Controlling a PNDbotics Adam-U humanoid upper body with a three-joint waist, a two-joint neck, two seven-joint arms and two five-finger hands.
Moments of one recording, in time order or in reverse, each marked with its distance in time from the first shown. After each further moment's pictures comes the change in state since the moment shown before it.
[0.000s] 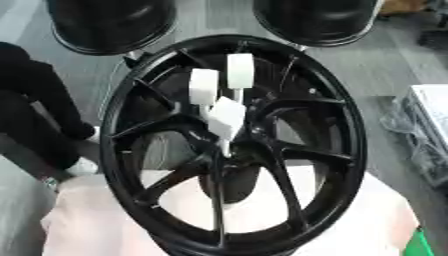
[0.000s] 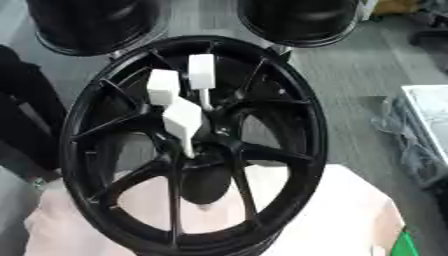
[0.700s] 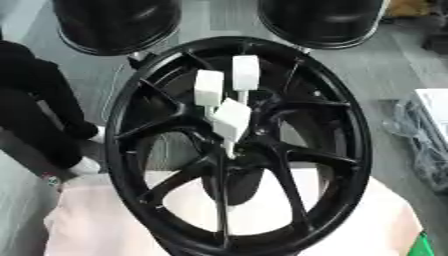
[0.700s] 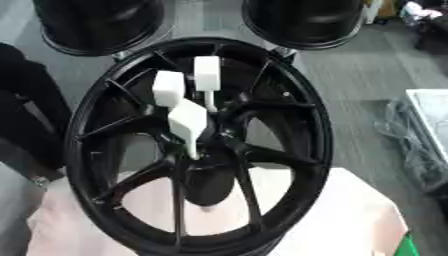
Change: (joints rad) left arm -0.007 -0.005 -0.001 0.000 0.000 0.001 -0.004; right arm -0.109 0.189 0.116 -0.173 -0.168 0.019 0.048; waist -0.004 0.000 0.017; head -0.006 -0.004
